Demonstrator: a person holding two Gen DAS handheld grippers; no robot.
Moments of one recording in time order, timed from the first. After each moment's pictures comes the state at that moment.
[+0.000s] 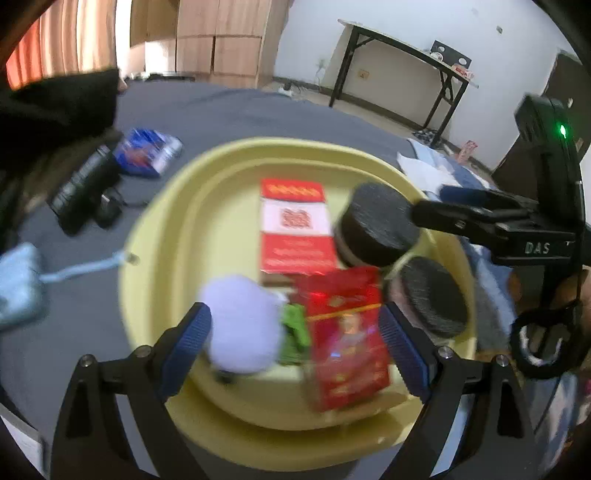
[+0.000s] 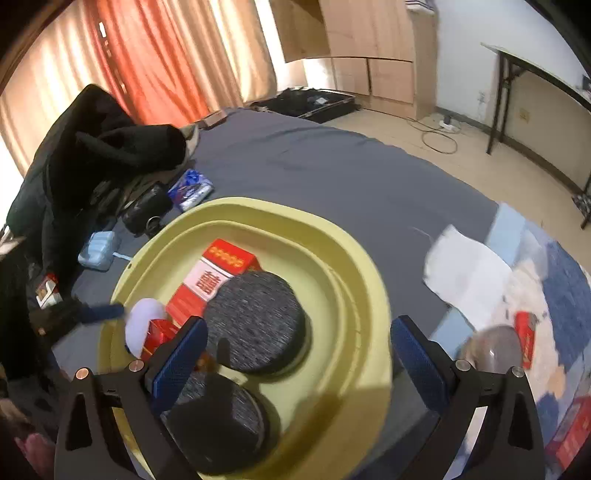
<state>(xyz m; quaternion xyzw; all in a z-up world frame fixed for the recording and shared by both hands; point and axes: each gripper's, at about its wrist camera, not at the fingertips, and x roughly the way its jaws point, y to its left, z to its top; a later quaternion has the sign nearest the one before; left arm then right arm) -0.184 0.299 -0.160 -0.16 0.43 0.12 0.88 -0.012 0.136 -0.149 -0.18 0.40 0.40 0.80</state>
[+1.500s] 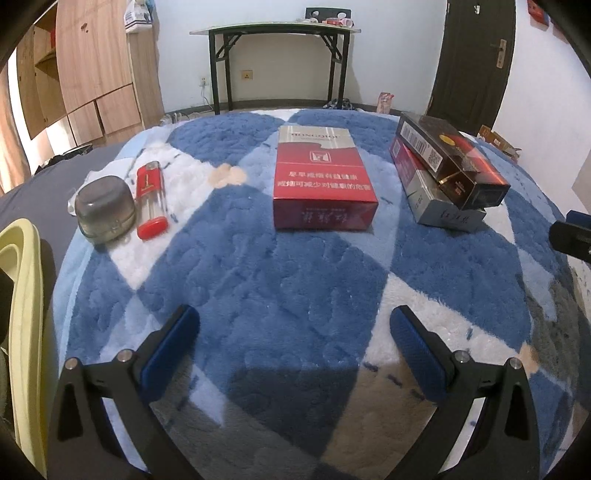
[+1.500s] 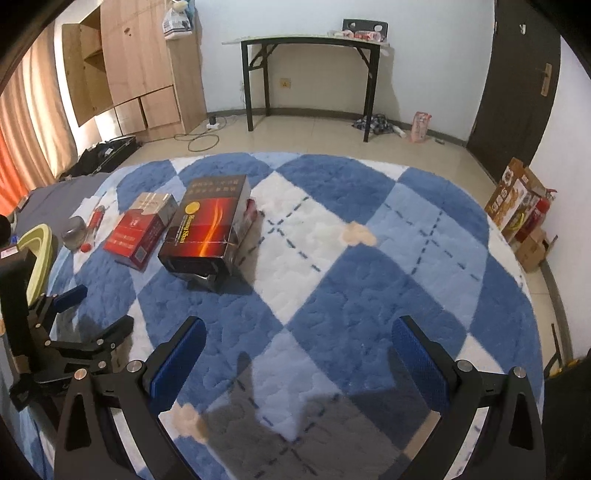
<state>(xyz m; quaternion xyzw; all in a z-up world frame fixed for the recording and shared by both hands) -0.020 -0.019 -0.208 -0.03 0.42 0.00 0.91 -0.061 -0.274 -0.084 -0.09 0.38 0.05 0.92</state>
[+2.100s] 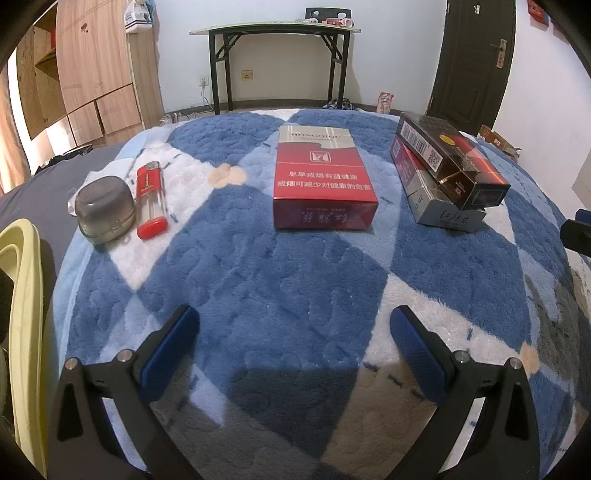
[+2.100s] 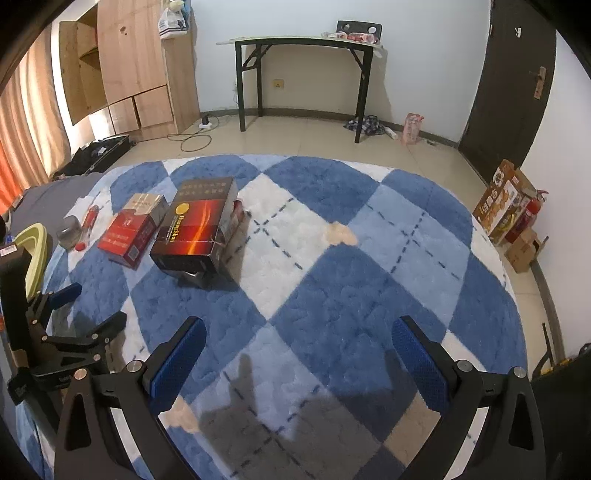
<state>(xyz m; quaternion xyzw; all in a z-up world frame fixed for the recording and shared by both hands) -0.019 -0.019 -0.207 -0.03 0.42 0.00 0.91 -0.070 -0.278 -0.077 -0.10 0.38 0.03 0.92</state>
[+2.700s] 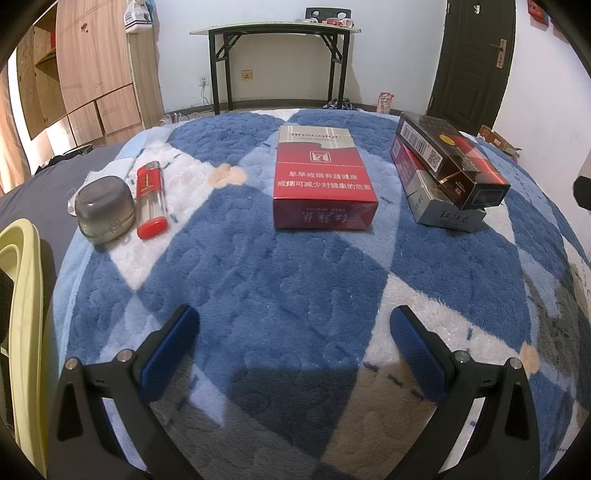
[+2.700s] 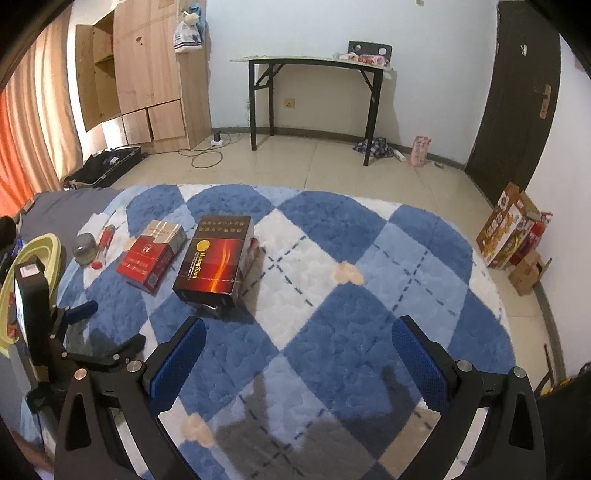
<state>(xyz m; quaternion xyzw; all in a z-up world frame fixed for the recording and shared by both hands) -0.019 -0.019 -0.207 -0.03 0.42 0.00 0.91 -0.076 -0.271 -0.052 -0.12 0.34 0.05 0.93</state>
